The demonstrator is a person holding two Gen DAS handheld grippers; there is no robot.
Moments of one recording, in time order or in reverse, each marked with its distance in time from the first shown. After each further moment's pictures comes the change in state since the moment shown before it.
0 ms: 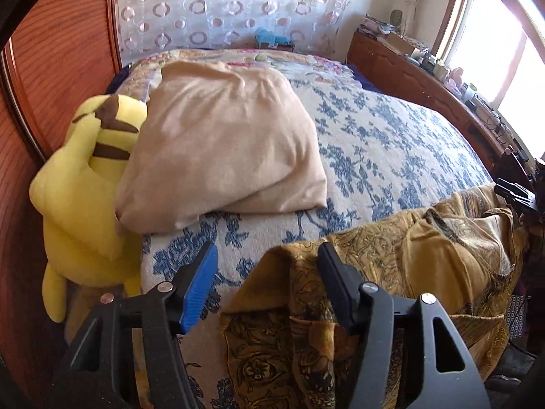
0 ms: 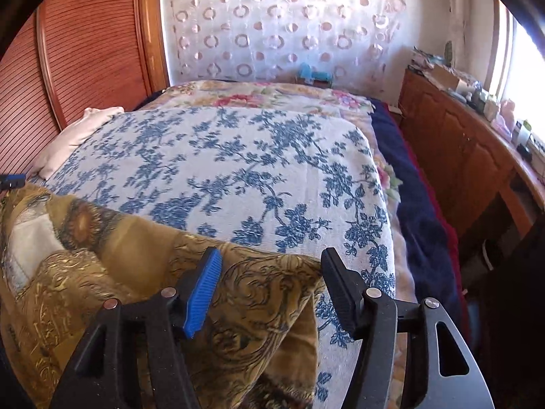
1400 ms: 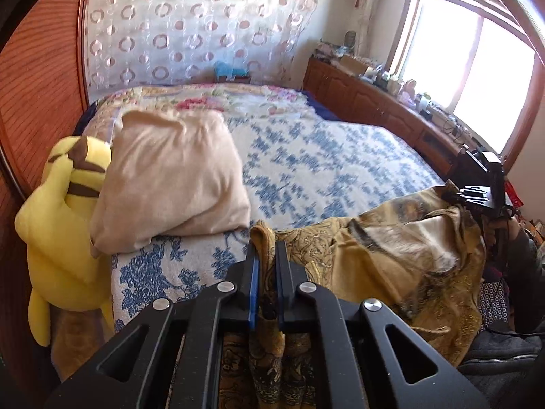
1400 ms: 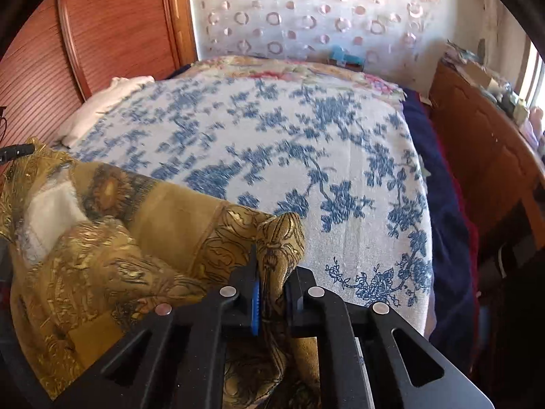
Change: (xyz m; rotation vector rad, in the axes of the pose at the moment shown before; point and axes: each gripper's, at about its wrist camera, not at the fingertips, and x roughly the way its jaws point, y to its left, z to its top) left arm -0.061 -0.042 -0.007 0.097 -0.169 -0.154; right arm -0.014 0.020 0.001 -0.079 0.046 0.074
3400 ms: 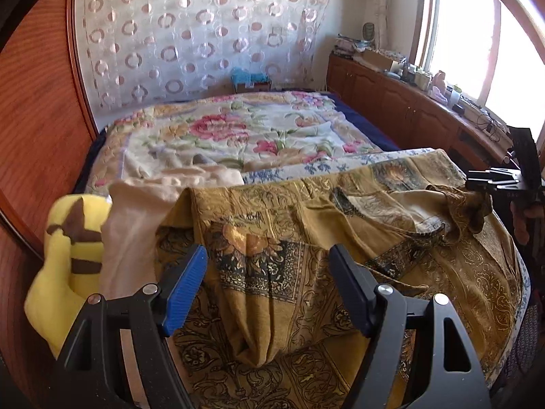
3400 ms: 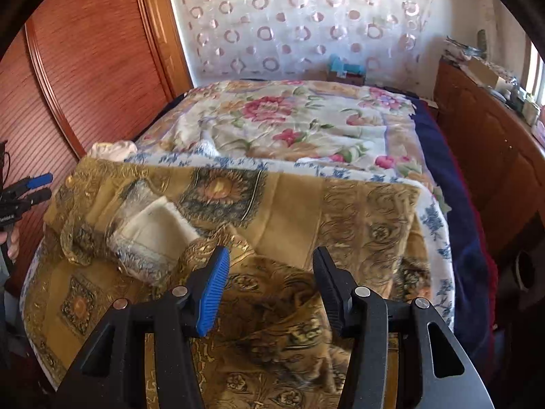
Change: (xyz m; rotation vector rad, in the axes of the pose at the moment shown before) left arm 0.113 0.015 0.111 0.040 0.043 0.153; right arm 0.072 -0.054 0.145 0.098 -0.001 0.041
